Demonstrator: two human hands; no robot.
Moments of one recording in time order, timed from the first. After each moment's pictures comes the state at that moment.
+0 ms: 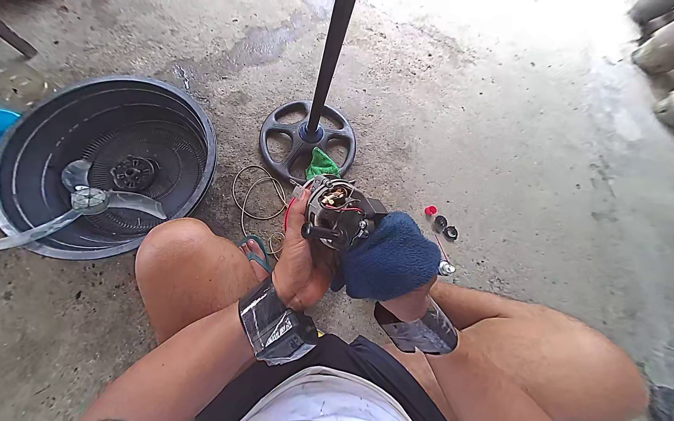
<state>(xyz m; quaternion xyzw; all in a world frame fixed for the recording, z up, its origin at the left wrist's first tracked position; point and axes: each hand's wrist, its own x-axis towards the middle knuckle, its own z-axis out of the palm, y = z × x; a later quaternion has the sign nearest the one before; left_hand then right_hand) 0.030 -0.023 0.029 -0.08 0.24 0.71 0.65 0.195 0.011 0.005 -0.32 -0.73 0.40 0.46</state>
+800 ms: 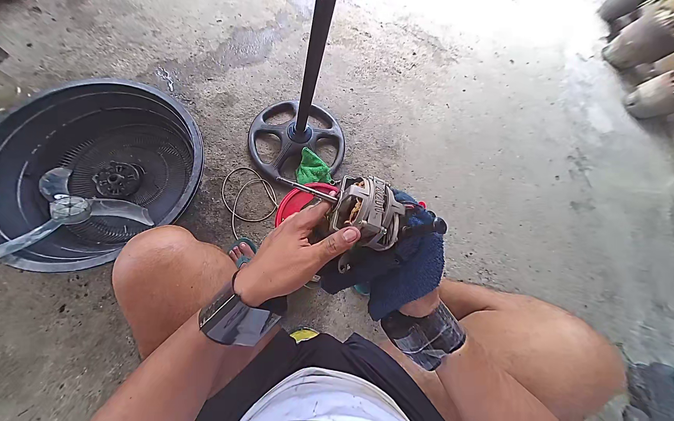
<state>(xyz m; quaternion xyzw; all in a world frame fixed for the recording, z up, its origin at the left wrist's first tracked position) -0.008 -0.022 0.033 0.51 0.58 0.41 0.49 0.214 0.037 0.004 -0.32 -0.50 0.65 0.48</state>
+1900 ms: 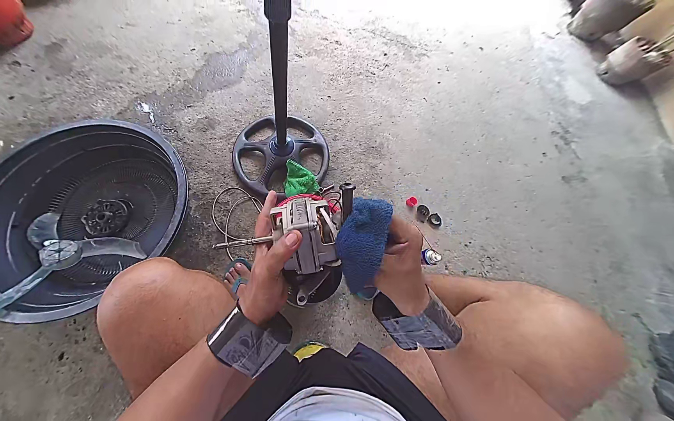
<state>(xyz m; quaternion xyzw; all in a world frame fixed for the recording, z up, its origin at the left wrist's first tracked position) 0.022 -0.016 0.010 0.23 0.39 0.72 0.53 0.196 0.064 0.037 -0.32 -0.69 0.44 0.48</state>
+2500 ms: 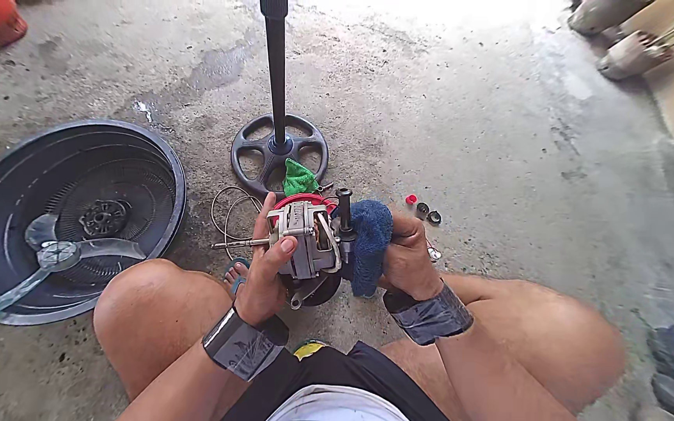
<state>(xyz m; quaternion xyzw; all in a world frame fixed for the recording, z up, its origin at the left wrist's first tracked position) 0.019 -0.019 0.007 0.24 0.35 0.72 0.55 0.214 0.085 0.025 -0.17 -0.62 0.62 0.44</state>
